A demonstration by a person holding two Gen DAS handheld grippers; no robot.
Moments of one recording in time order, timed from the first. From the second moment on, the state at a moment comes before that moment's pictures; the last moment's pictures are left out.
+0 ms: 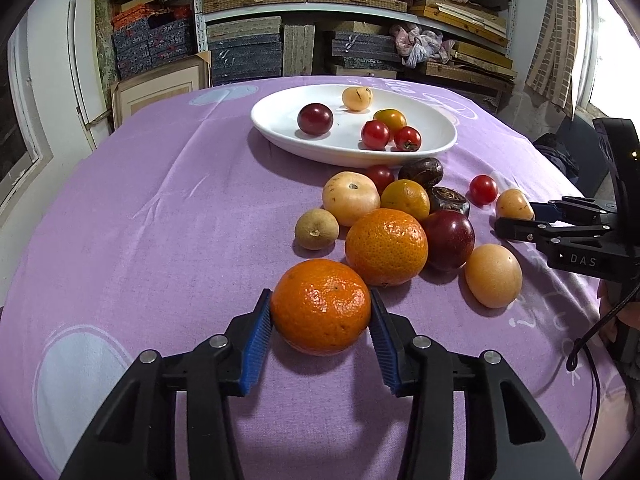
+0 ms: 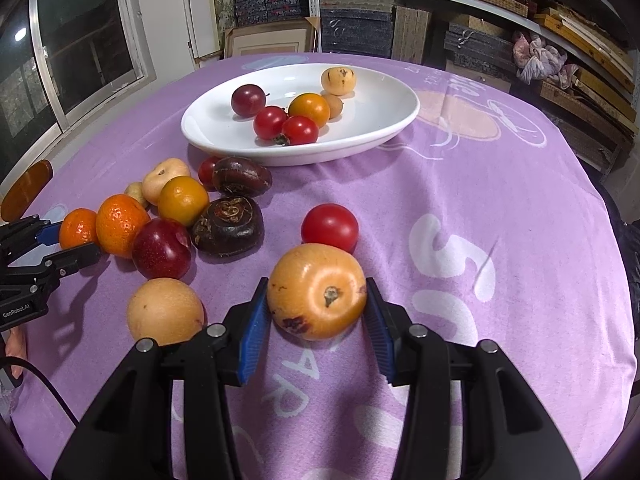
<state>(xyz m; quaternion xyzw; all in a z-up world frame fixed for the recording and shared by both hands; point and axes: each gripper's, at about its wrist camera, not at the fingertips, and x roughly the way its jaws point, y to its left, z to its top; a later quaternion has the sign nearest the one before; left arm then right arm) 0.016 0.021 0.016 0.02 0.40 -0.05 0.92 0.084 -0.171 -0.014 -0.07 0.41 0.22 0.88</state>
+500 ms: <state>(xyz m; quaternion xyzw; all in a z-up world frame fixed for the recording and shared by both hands) 0.053 0.048 0.105 -0.01 0.33 -0.02 0.94 0.079 -0.219 0.093 0.02 0.30 0.22 0.93</state>
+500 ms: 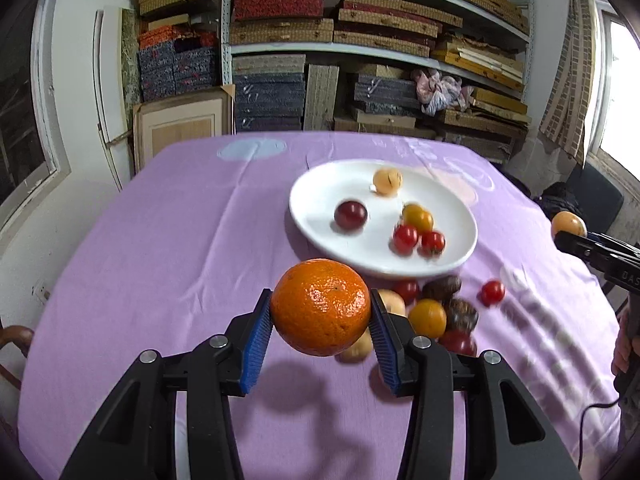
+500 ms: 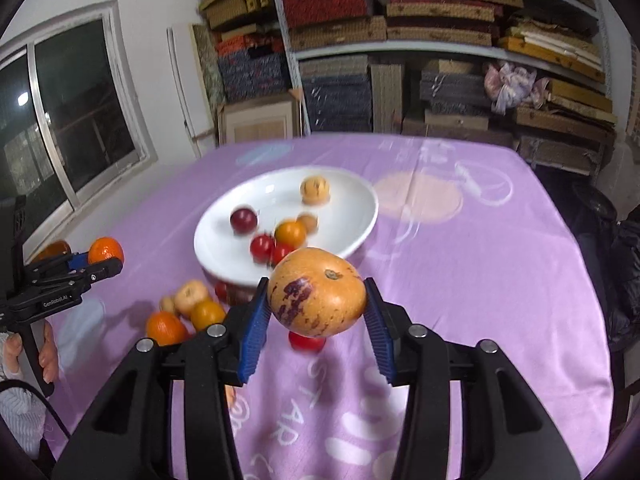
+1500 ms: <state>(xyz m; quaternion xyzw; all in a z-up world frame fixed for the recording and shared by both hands) 0.185 0.008 0.036 -0.01 0.40 -0.04 0.92 0.228 -0.140 0.026 -0.02 0.34 0.19 0.92</state>
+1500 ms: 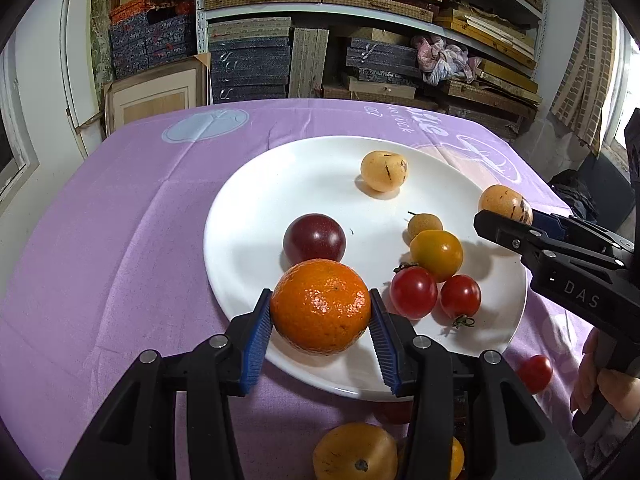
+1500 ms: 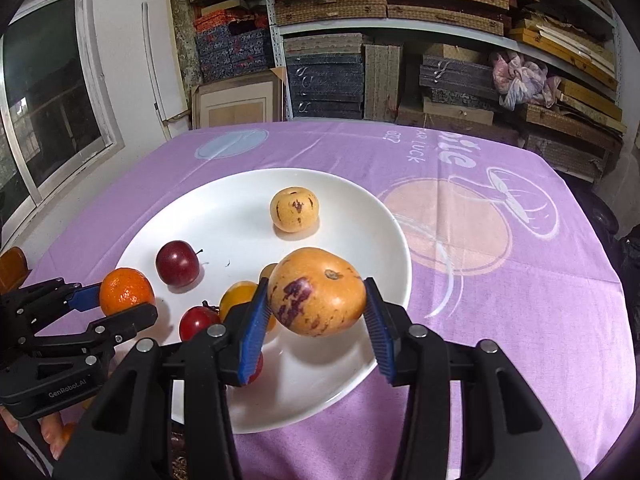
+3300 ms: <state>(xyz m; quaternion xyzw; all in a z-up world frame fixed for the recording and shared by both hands) 0.024 0.009 0.044 0.02 0.34 -0.03 0.94 0.049 -0.214 0.014 0.03 0.33 0.21 0.92</state>
